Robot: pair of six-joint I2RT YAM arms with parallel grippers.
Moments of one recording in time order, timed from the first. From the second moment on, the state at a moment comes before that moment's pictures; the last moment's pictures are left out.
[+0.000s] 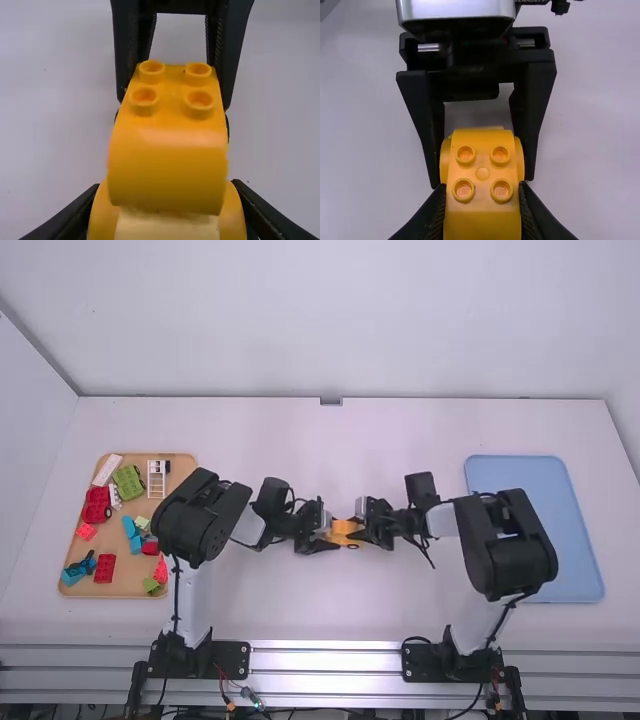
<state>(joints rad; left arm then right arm) -0.35 2.12 0.70 0.63 0.99 0.73 0.21 1.88 0.68 0.05 -1.04 -1.11</state>
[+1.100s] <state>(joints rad) -0.34 2.12 0.70 0.63 1.00 0.74 0.27 1.83 0.70 -0.04 -0.87 -1.11</state>
